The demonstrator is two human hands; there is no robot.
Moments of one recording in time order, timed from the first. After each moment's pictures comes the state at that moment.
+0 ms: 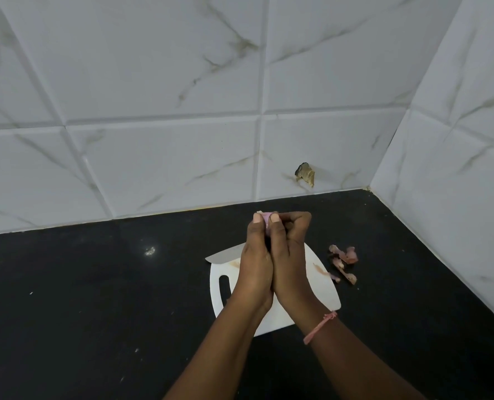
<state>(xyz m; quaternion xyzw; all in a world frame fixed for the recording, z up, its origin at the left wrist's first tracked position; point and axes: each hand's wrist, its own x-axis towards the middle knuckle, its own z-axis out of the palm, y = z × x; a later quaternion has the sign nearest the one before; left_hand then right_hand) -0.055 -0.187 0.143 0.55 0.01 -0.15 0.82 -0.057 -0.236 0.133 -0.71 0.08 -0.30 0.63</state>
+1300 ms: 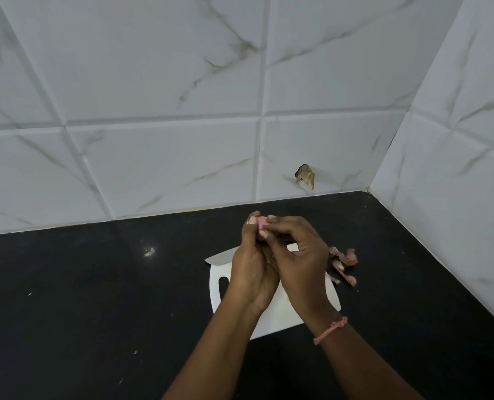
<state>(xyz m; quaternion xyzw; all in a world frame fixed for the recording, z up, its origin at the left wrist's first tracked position) -0.043 -0.184 0.138 0.25 0.08 -0.21 0.94 -0.066 -0.257 0.136 -0.77 -0.04 -0.41 0.49</state>
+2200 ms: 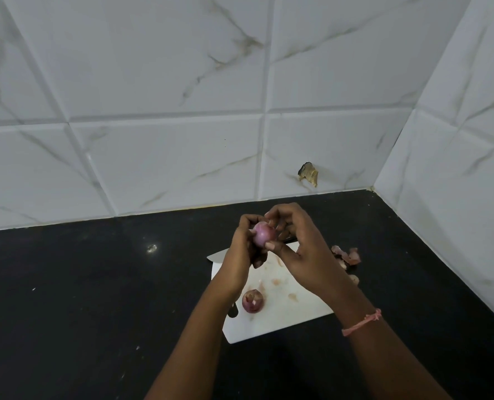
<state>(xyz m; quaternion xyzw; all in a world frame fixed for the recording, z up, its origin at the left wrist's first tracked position) -0.027 -0.152 0.129 0.65 -0.13 -0.15 0.74 -0.063 -0.289 0.149 -0.86 -0.12 -0.17 0.47</state>
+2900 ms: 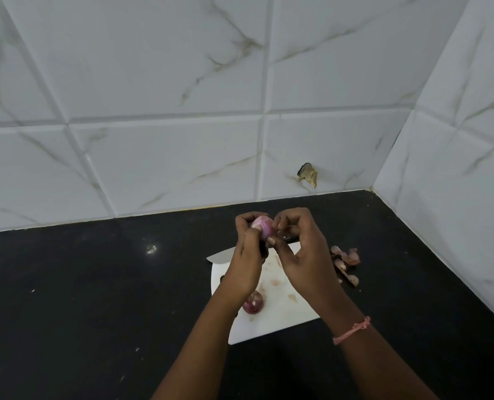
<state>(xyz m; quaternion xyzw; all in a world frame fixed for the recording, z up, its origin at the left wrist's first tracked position) -0.032 -0.164 0.128 0.68 -0.15 -0.09 0.72 -0.065 -0.280 0.138 -0.84 -0.09 -0.29 0.46</state>
